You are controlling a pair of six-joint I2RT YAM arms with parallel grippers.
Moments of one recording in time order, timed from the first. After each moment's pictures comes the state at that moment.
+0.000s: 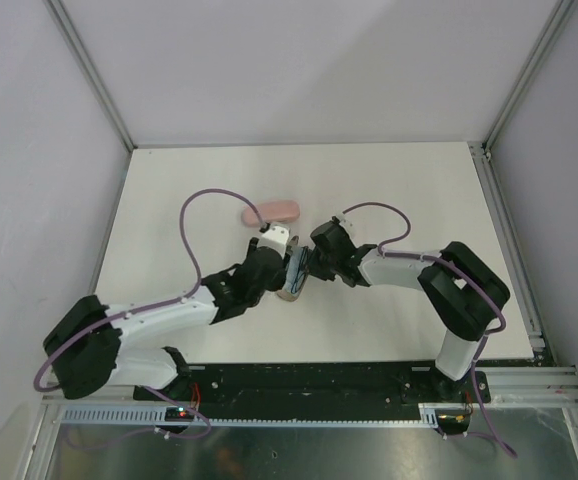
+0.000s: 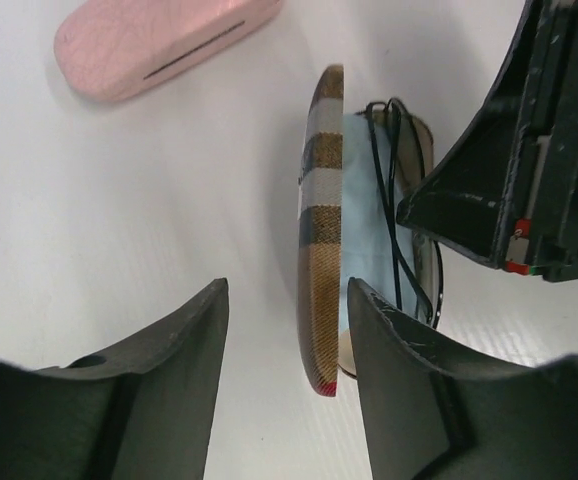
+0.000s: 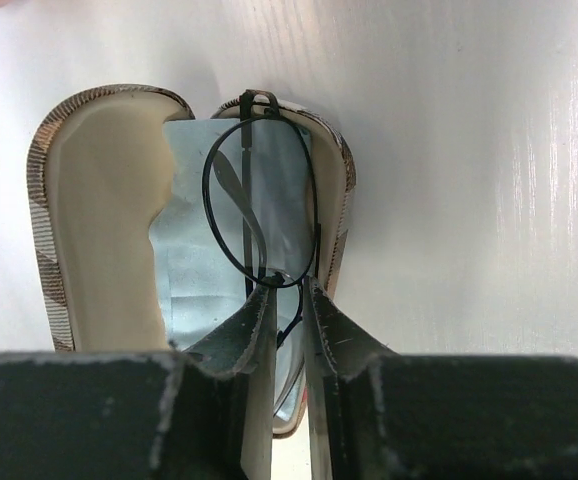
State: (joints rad) left arm -0.93 1.31 0.67 -0.02 -0.55 -0.26; right arm 0.78 1.76 0.95 -0.02 0.11 1.09
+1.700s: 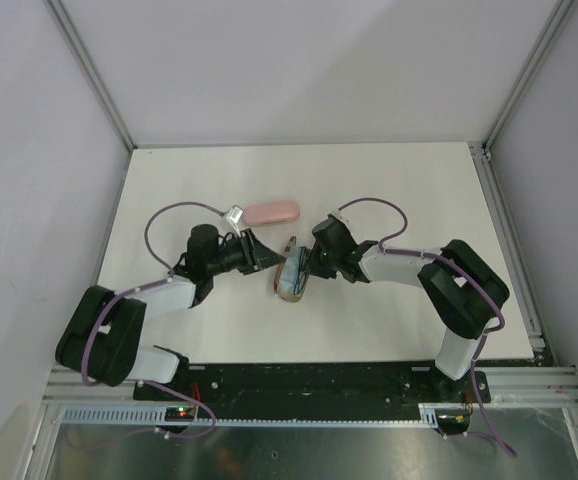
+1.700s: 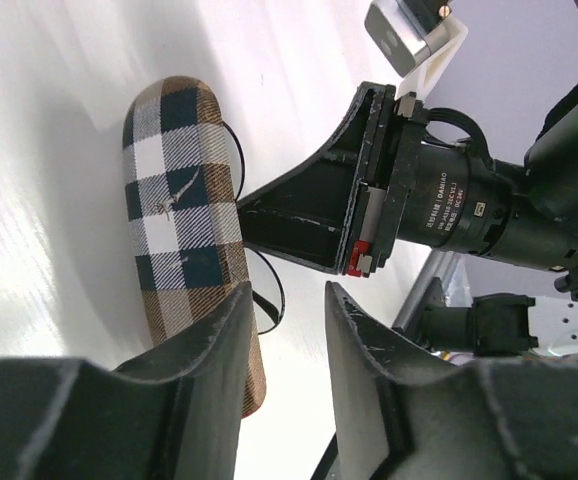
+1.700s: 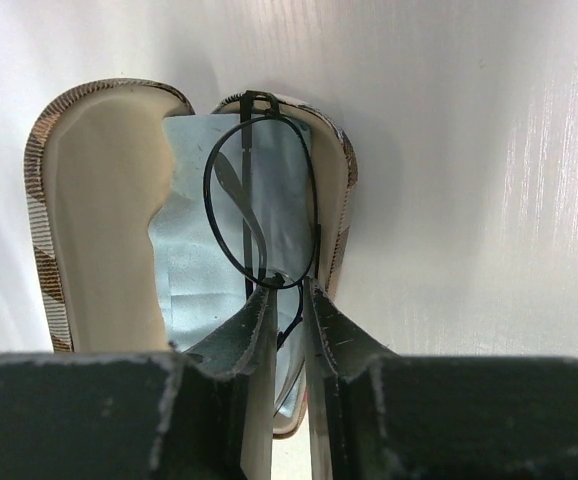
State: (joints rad) left arm -0.35 1.40 0.47 0.55 0.64 -0.78; right arm 0.76 1.77 0.97 -0.04 0.04 0.99
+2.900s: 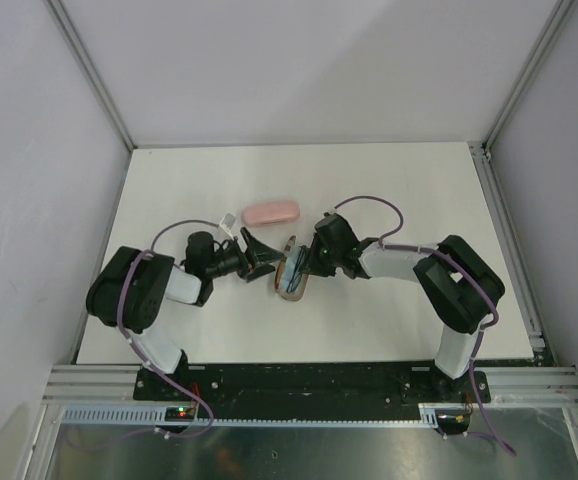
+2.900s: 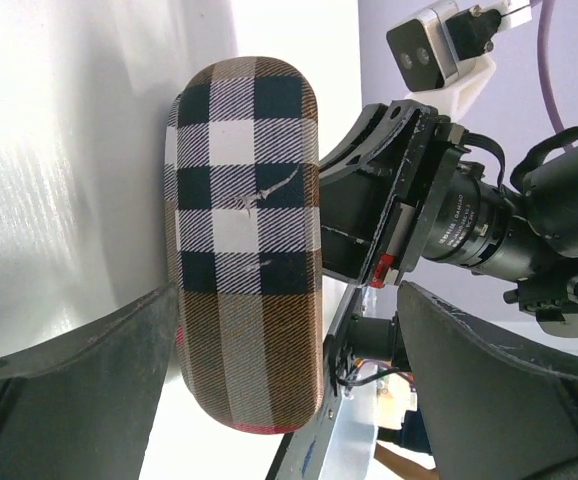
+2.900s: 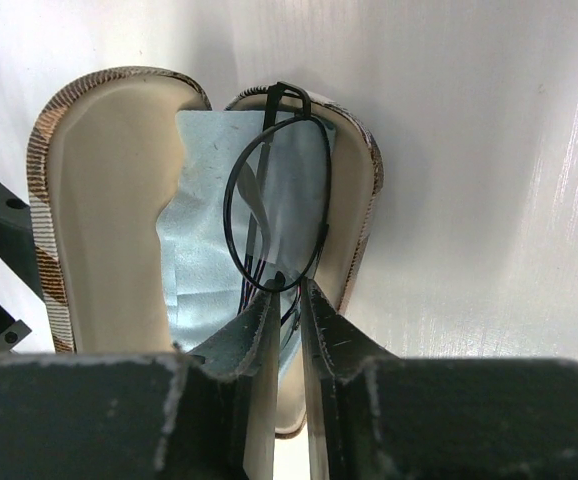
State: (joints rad) left arm -0.25 1.69 0.41 0.93 0.78 -1.07; right arm 0.72 1.81 0.99 0.00 -0.08 0.93
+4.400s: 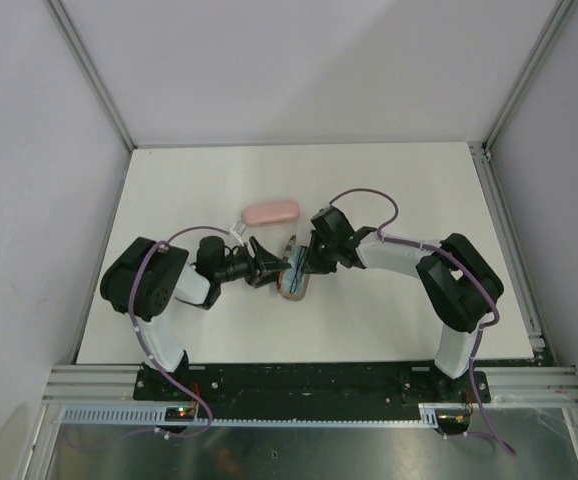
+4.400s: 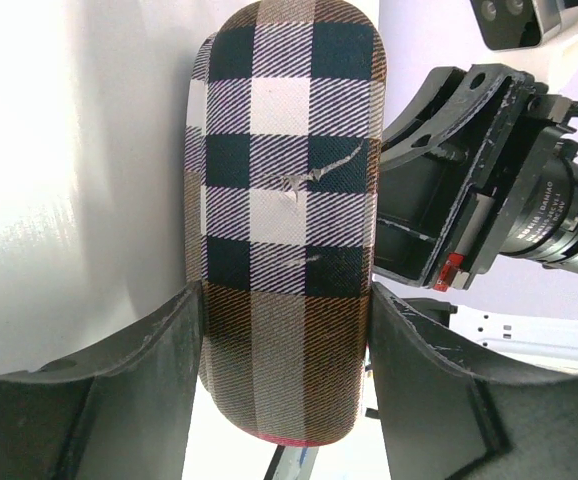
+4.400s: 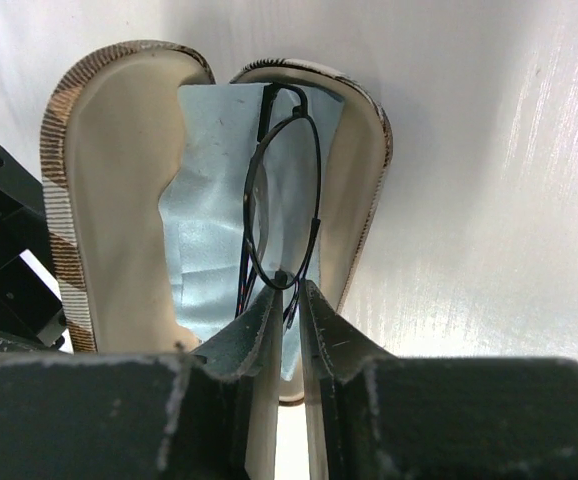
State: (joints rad) left arm -0.32 1.80 0.41 1.01 0.77 -1.12; right arm 0.72 1.82 1.09 -0.19 -0.11 0.88
